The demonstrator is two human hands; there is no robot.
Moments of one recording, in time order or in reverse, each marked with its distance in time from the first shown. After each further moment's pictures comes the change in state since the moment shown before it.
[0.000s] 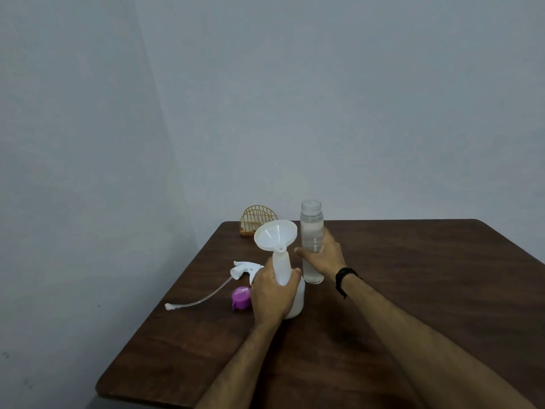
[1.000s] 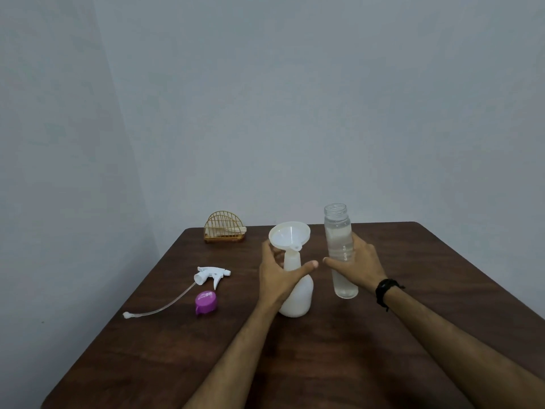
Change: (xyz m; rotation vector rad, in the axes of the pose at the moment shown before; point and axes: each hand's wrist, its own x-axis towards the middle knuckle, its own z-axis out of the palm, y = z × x) left_hand -0.007 0.069 0.040 -0.478 -0.244 0.022; right_hand -0.069 -0.005 -0.143 -0.345 0.142 -0.146
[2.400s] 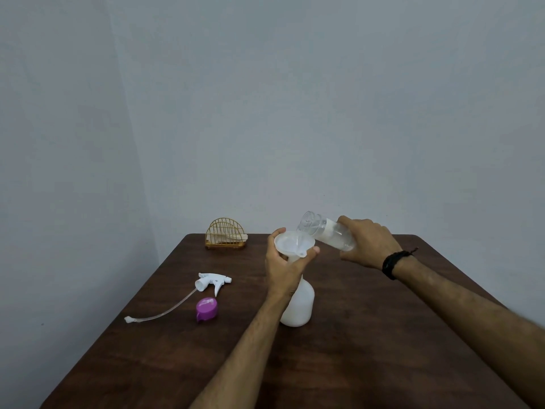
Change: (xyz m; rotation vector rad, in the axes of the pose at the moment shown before) left_hand 0.010 0.035 0.010 -0.223 0.115 0.051; right_hand 0.042 -0.040 -0.050 -0.682 -0.119 -0.259
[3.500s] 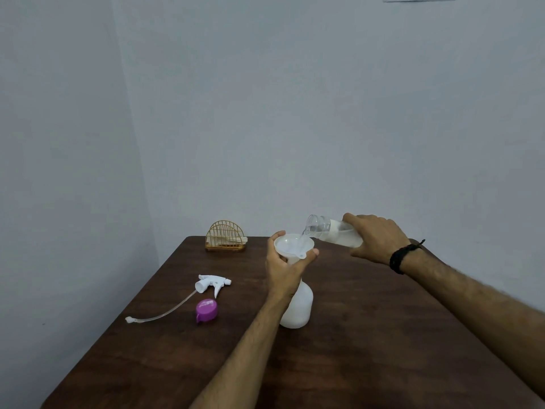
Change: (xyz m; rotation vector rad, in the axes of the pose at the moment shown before) left_hand -0.001 0.001 0.002 -0.003 0.004 -0.027; right_hand 0.004 0.013 -0.019 -0.218 0.023 -0.060
